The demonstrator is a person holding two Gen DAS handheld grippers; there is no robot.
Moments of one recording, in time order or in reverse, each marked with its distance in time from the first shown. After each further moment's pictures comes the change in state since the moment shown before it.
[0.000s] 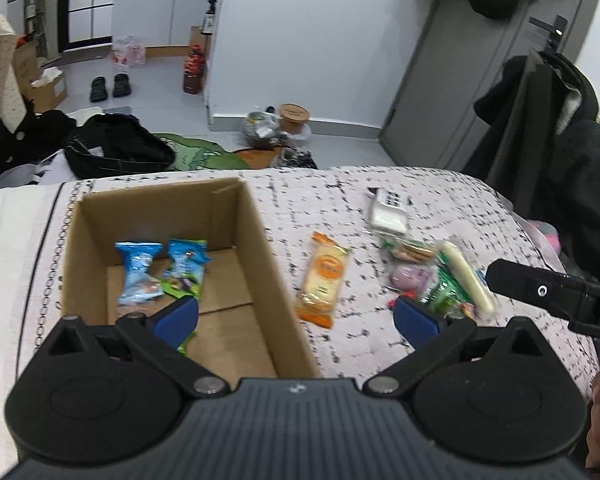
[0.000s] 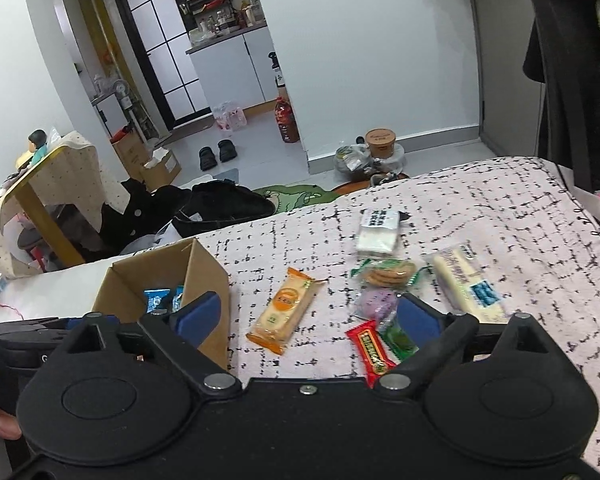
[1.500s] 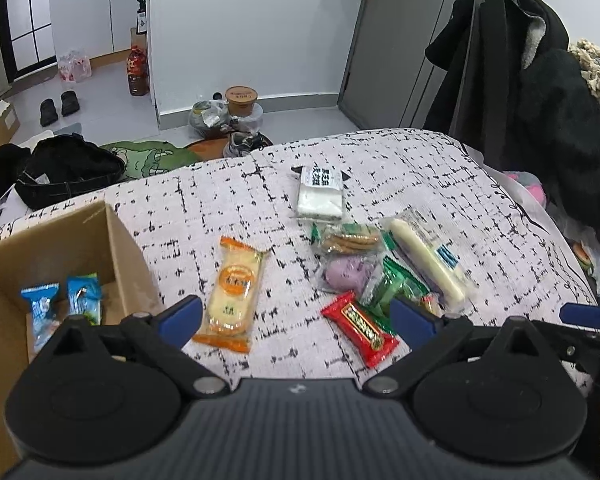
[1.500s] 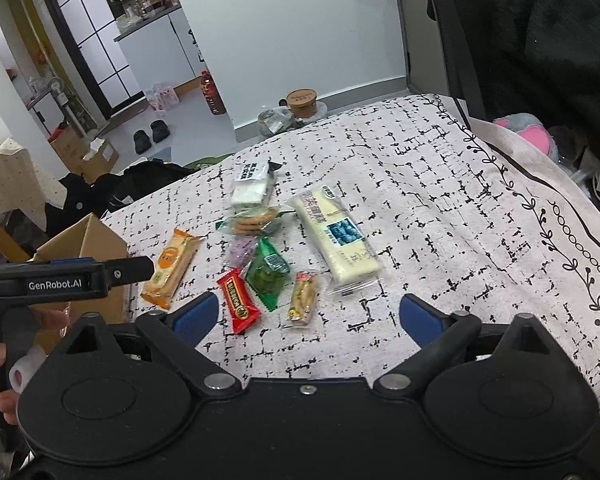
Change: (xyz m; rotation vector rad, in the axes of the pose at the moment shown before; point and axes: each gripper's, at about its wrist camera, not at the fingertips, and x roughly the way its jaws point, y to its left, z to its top) left arm 0.061 -0.083 0.014 0.166 0.070 -0.028; right arm -0.016 -0.099 -0.025 0.125 0.115 -0.137
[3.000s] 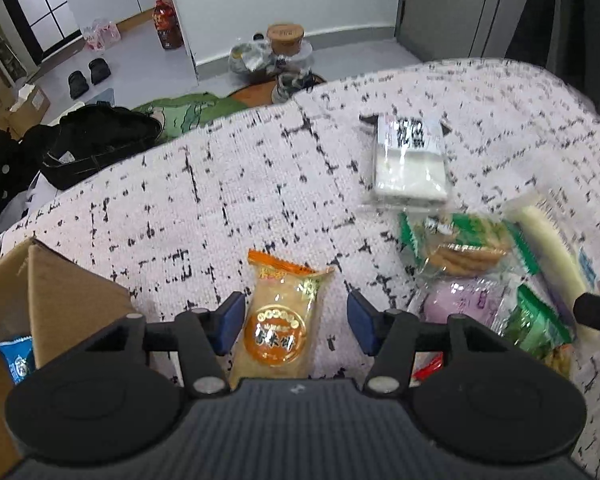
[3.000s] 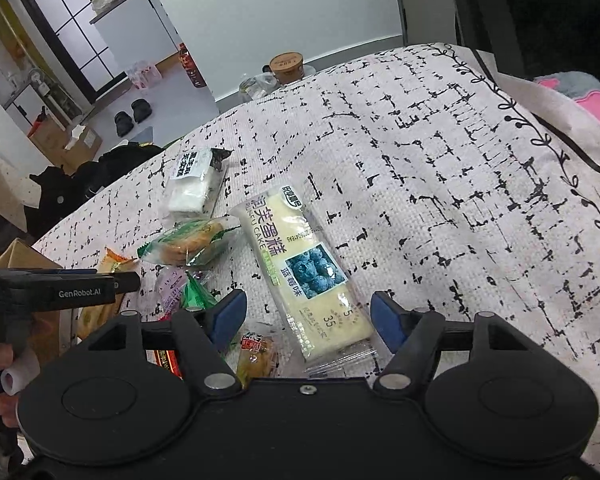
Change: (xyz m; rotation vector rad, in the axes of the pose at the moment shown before) left arm 0.129 0.008 0.033 0.041 0.220 0.218; right arm 0.113 -0.035 0.037 0.039 0.108 0.017
